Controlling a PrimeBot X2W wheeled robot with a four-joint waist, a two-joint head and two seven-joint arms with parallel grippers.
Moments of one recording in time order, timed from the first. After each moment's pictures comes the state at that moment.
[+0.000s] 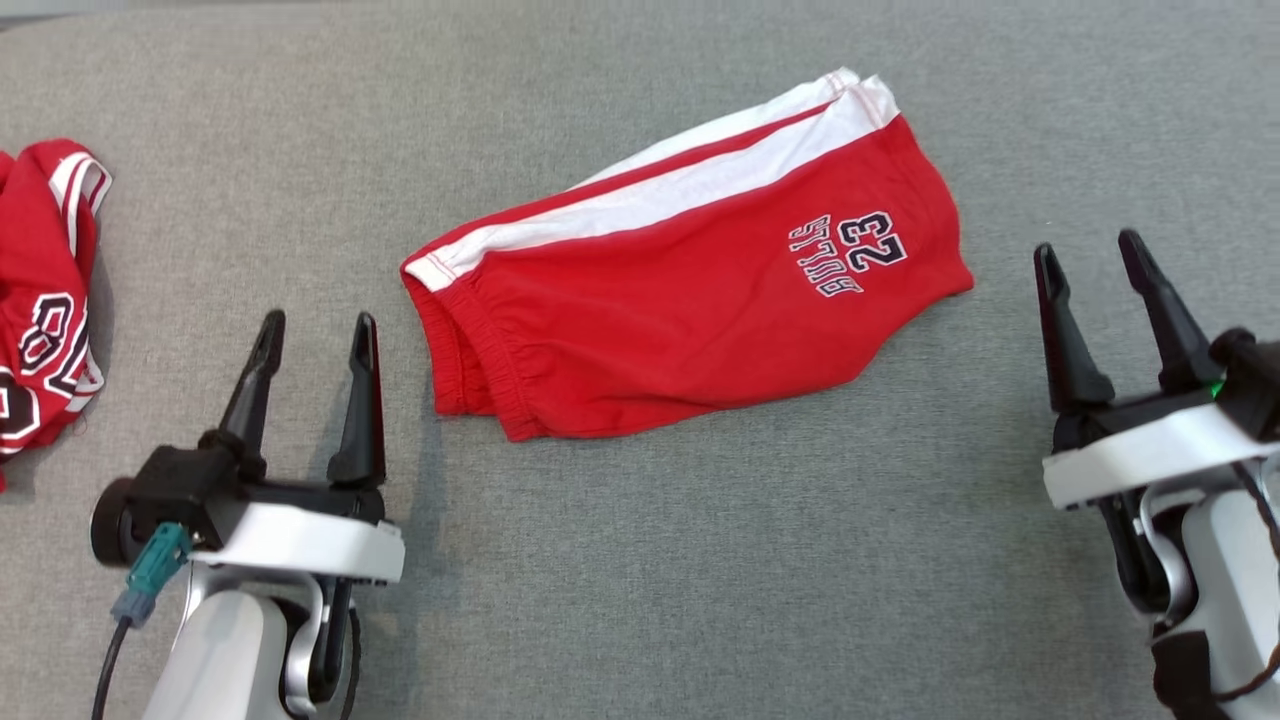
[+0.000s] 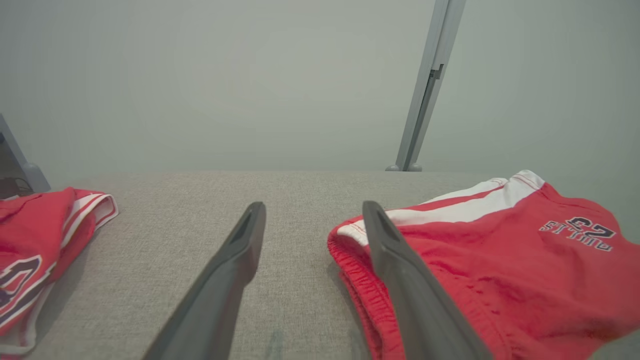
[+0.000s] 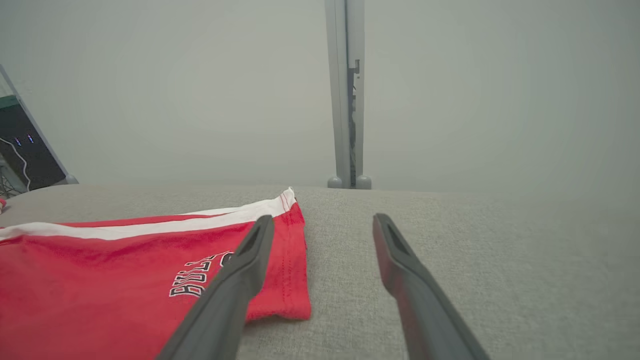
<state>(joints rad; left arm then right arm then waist) -0.25 0.14 -0.13 0.16 -0.29 0.03 -0.26 -0.43 -0.22 0.14 0.31 0.32 0.13 -0.26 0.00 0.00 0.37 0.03</state>
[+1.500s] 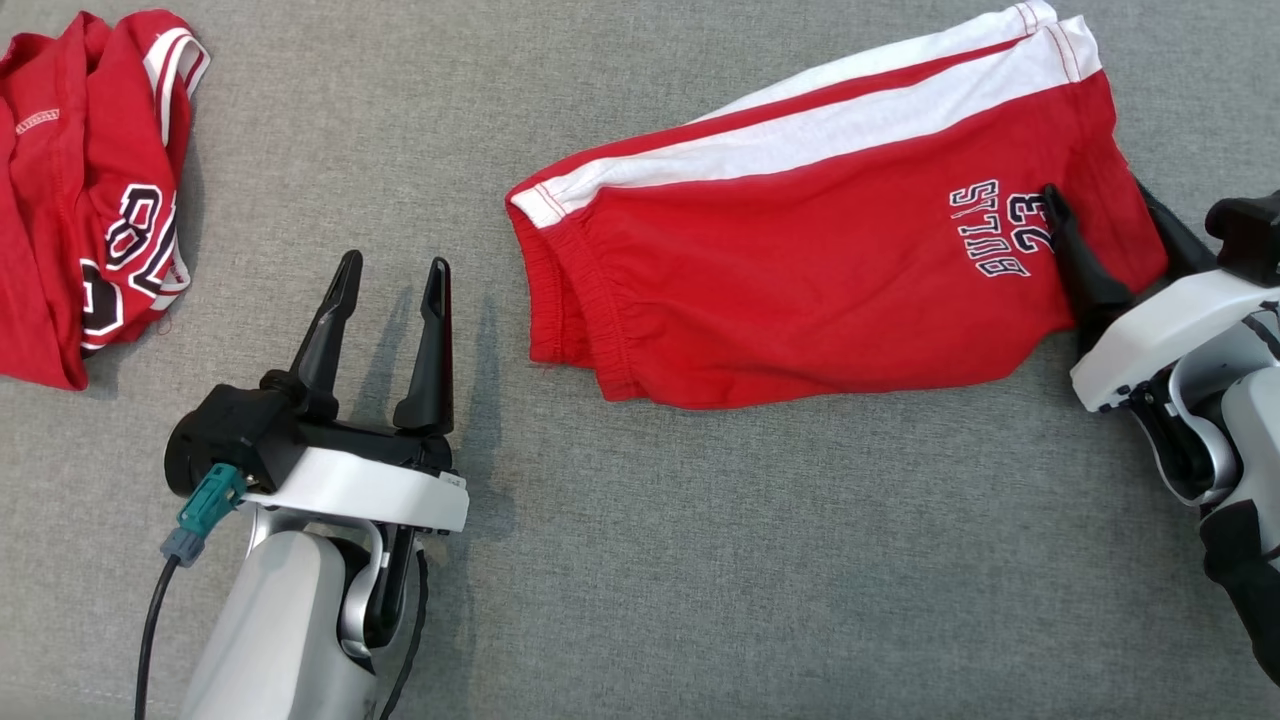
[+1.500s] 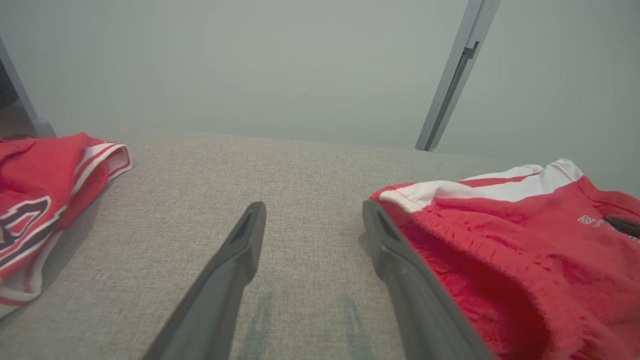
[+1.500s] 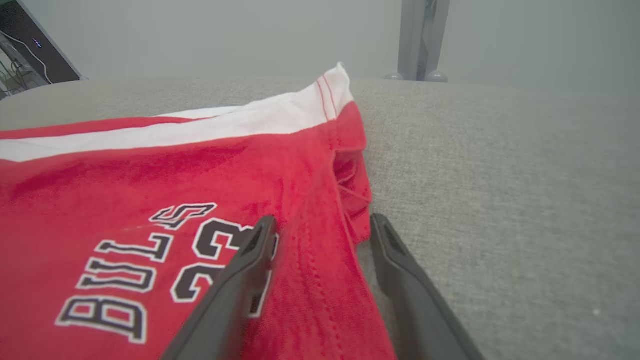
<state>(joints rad) -0.34 0.06 -0.16 0.21 -0.30 -0.04 -0.26 -0.67 -0.36 0.36 0.59 0.51 0.13 -0.10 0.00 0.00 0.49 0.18</state>
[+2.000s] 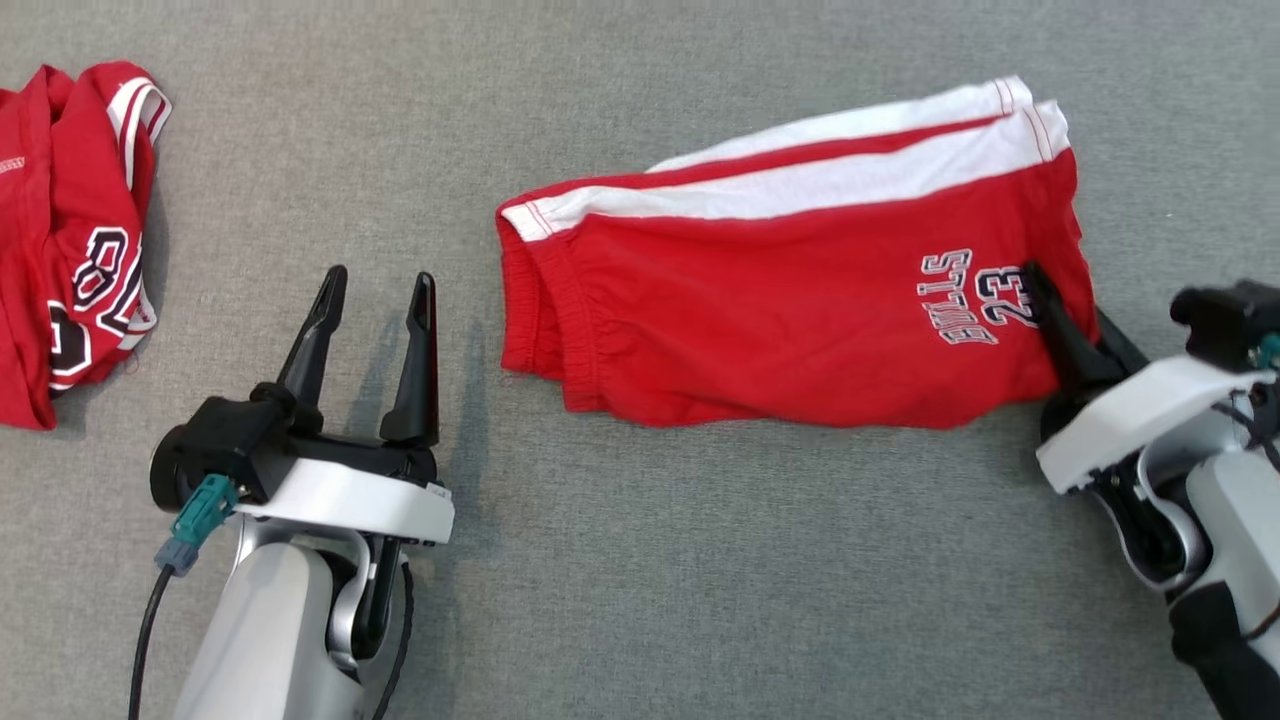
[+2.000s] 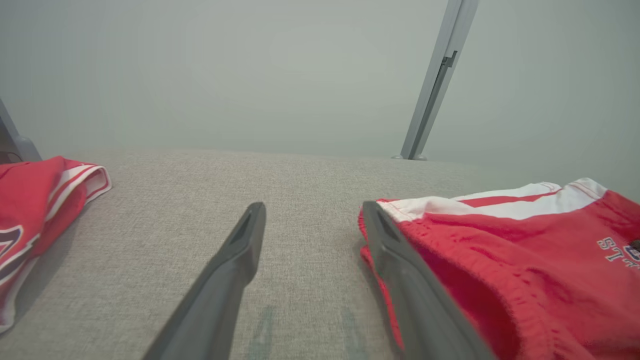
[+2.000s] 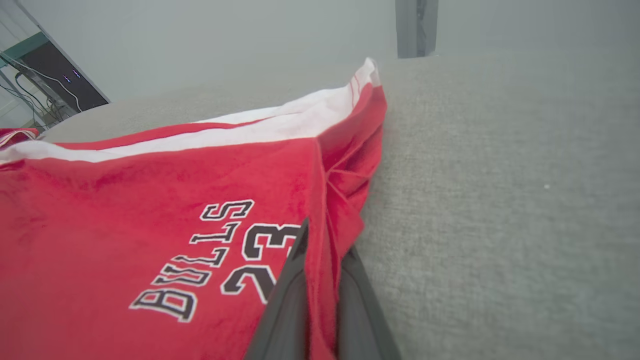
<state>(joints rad) -0.32 0.06 -0.13 0.23 -0.27 -0.04 -0.26 -0.55 -0.35 0.39 0.51 0.64 0.13 -0.13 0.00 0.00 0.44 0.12</state>
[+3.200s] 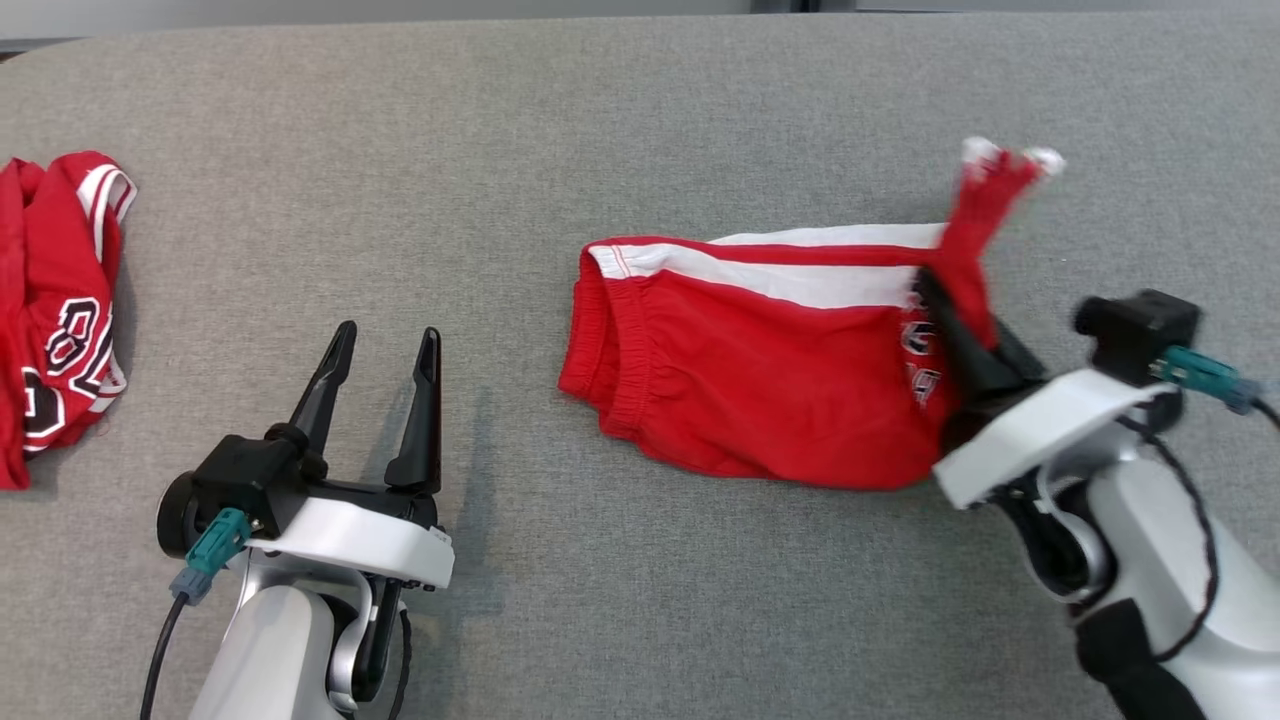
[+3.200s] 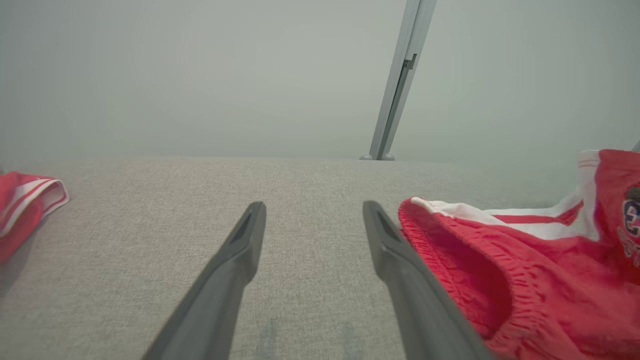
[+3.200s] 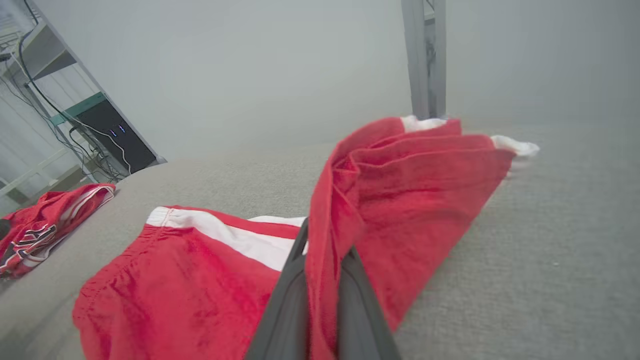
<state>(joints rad) -0.25 0.09 -0.15 0.21 -0.28 -0.03 -0.23 -0.50 -0.26 0.39 0.39 0.64 0.13 -0.14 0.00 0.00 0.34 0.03</state>
